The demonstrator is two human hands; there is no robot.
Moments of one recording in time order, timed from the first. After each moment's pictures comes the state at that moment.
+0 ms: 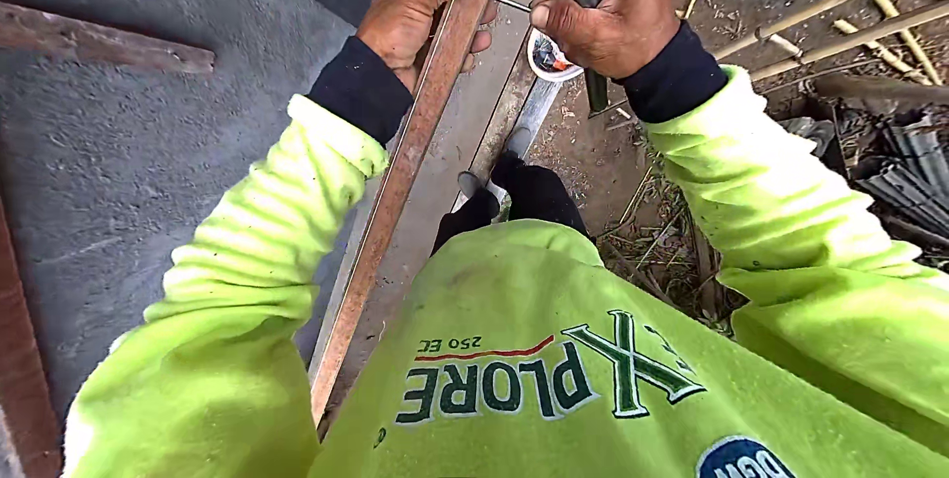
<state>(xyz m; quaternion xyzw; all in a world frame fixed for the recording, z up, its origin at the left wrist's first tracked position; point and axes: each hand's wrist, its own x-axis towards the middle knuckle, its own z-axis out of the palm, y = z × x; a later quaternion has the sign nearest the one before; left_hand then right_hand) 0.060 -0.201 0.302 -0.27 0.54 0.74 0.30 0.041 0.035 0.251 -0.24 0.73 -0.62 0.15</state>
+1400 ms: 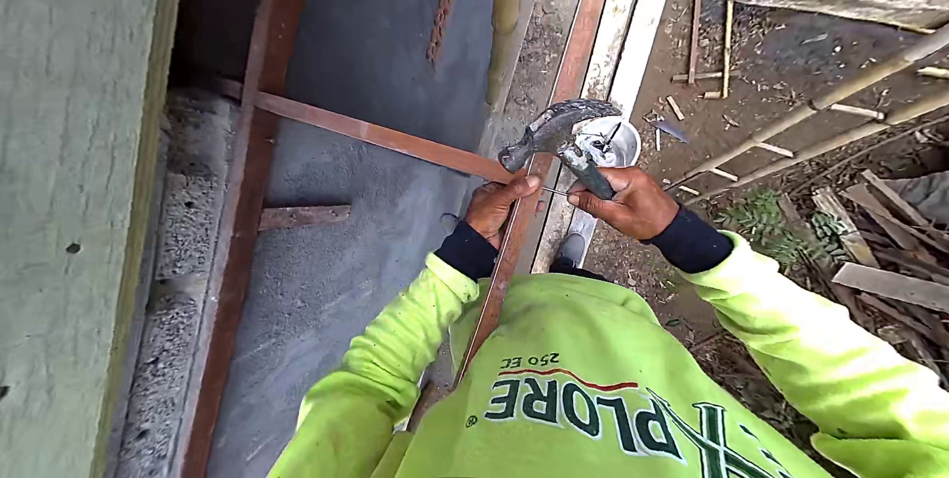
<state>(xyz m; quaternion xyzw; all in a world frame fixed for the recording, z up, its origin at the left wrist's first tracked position) 0.073 -0.207 0.295 -0.30 0.49 0.77 0.28 0.070 0.029 0.258 -0.20 0.79 -0.57 0.12</state>
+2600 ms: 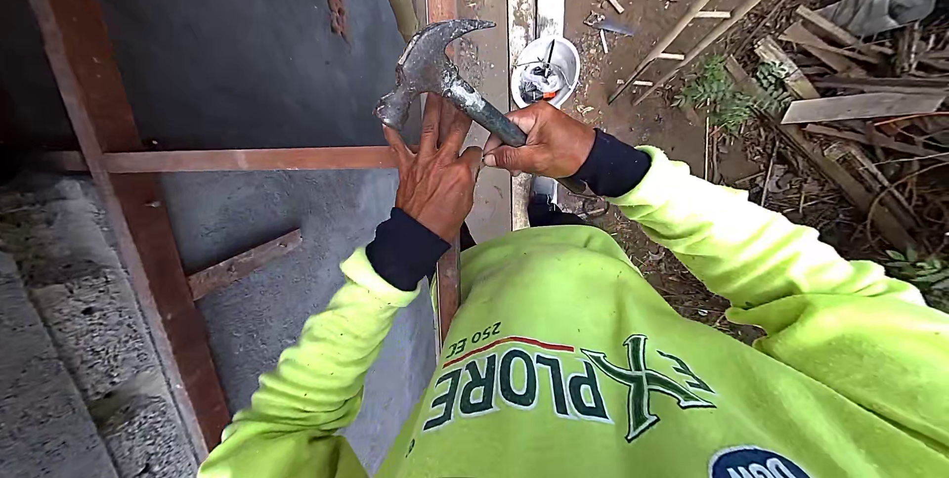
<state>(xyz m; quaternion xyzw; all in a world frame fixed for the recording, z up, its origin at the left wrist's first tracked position) 0.053 -0.185 0.329 0.36 0.92 0.04 0.16 0.063 0.022 0.266 -0.13 0.71 -0.67 0.19</state>
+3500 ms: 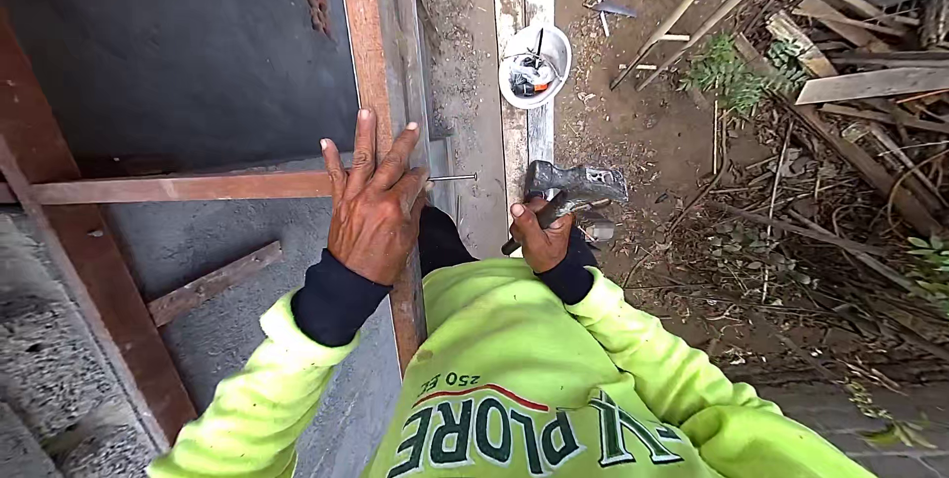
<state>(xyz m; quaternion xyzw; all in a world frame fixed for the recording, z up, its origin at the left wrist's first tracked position) 0.054 -0.192 0.328 0.37 0.92 0.08 0.12 0.212 -0.035 0.155 0.22 0.59 -0.76 -0.15</state>
